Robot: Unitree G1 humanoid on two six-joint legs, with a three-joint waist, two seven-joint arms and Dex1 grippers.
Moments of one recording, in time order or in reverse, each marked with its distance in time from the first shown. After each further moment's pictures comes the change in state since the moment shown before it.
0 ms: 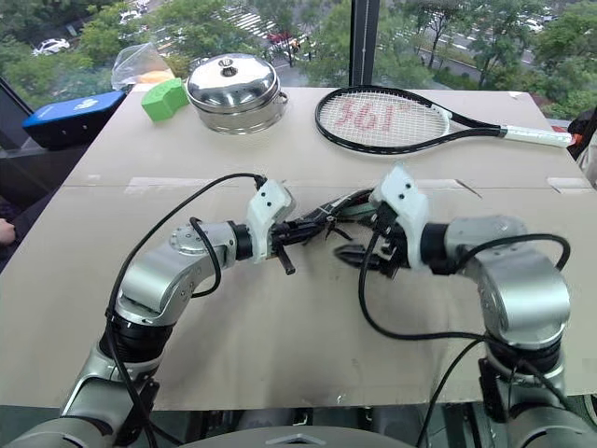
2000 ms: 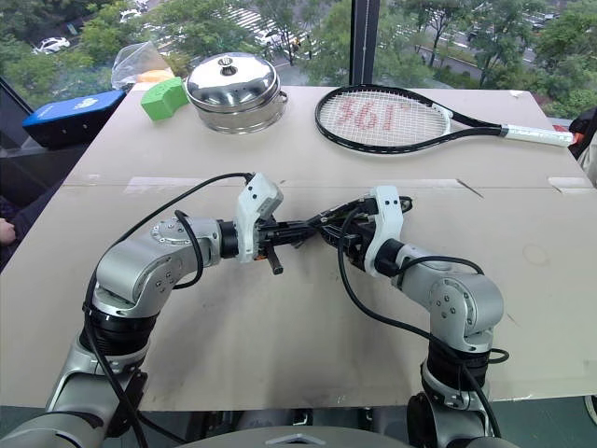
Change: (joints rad) left arm -0.009 0.065 0.071 -0.013 -0.173 0.144 -0.022; right arm 0.123 0.378 -0.131 0.273 0.340 -0.234 -0.663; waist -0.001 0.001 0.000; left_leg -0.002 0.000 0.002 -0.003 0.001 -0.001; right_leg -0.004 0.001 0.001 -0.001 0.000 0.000
